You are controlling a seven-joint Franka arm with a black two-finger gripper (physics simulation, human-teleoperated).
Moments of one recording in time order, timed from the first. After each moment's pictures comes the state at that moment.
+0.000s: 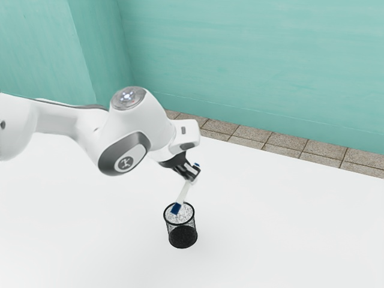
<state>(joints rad) -0.37 -0.02 0.04 -2.28 0.14 2.66 -0.18</state>
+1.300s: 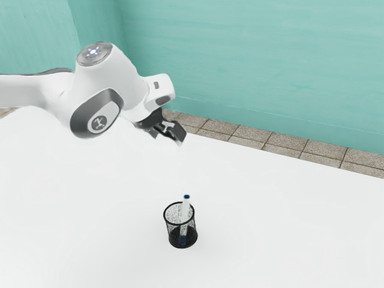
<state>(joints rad) -0.37 -0.16 0.12 -2.23 0.16 2.54 -0.27</state>
